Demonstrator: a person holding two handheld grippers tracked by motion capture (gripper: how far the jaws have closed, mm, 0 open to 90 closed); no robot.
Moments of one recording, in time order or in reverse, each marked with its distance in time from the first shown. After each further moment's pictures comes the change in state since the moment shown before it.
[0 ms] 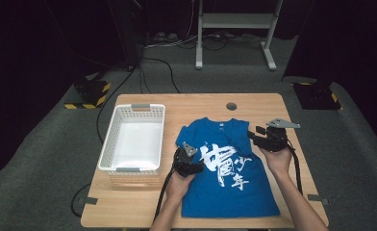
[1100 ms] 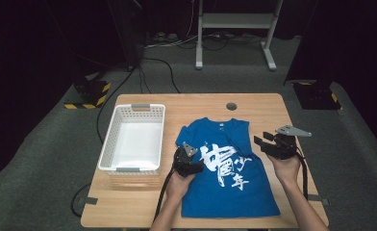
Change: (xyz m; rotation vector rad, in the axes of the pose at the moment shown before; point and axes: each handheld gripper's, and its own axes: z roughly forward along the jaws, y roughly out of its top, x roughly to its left) left arm 0.000 0.000 0.000 0.001 0.000 0.002; right arm -0.004 -0.016 -0.029 -0.020 -0.007 0.020
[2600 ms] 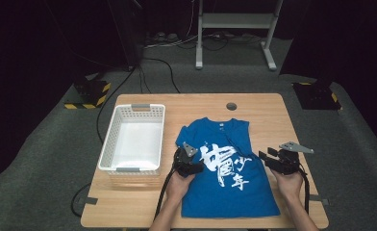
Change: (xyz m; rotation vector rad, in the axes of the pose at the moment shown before) left arm -0.001 0.000 0.000 -0.002 0.006 0.000; right arm -0.012 -0.060 0.000 0.063 -0.038 0.069
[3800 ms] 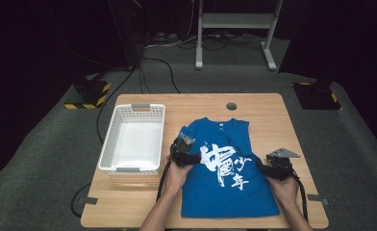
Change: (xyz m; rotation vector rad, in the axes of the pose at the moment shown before) left arm 0.022 0.034 0.001 0.077 0.053 -0.022; right arm 0.000 -0.029 0.026 0.114 -0.077 -0.109
